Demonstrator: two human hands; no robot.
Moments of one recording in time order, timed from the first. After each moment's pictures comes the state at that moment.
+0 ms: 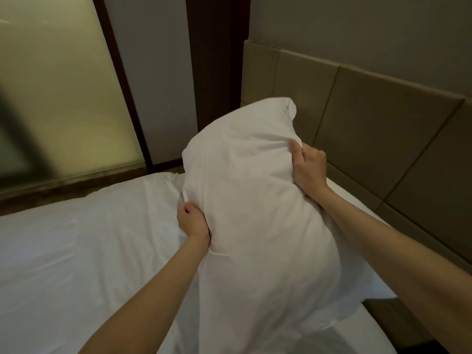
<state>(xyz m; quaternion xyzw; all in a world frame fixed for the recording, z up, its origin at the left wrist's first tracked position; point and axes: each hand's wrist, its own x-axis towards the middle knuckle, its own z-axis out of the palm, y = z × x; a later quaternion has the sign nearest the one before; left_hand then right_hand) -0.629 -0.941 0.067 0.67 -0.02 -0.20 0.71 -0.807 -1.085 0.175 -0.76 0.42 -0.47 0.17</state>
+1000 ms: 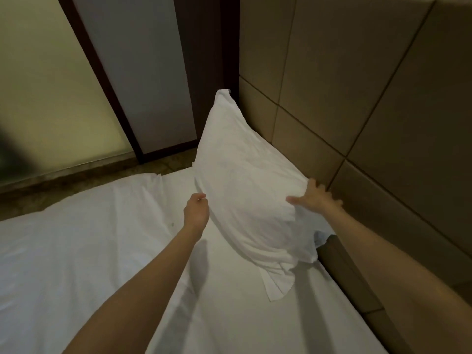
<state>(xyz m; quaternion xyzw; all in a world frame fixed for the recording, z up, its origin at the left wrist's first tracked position) -0.520 -1.180 -0.029 0.80 -0.18 -0.32 0.48 -0.756 -1.354 -0.008 -0.73 0.63 0.08 0.23</state>
